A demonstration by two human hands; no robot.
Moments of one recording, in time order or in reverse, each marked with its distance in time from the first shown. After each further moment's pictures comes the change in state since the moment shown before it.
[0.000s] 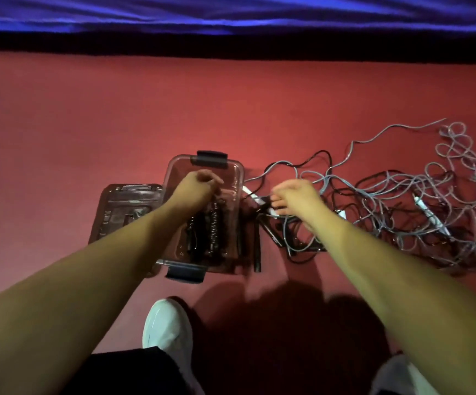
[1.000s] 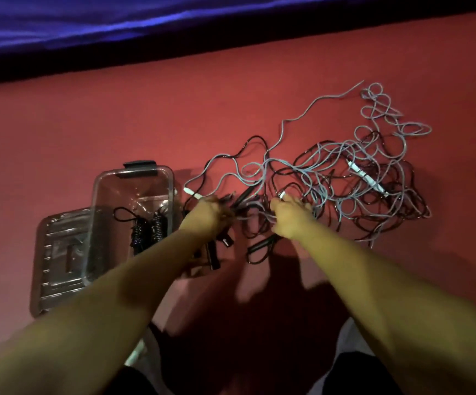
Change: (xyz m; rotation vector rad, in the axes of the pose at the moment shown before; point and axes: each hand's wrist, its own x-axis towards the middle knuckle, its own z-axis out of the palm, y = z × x) left_hand 0.007 -0.012 0.156 0.771 -0.331 0.621; right_hand -0.016 0.102 -0.116 -1.156 0.028 -0.079
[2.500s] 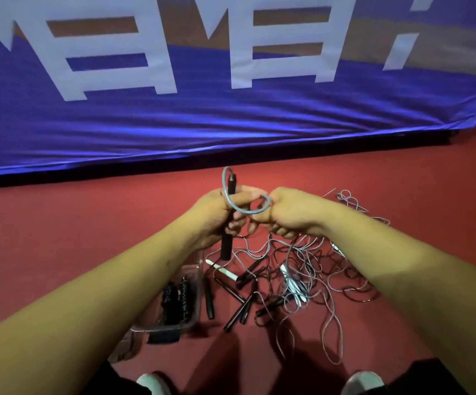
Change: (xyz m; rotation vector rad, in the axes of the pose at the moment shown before) left_hand -0.107 0.189 -0.253 -1.268 0.000 -0.029; right_hand -0.201 -0.097 -0.260 0.809 -0.126 -0.342
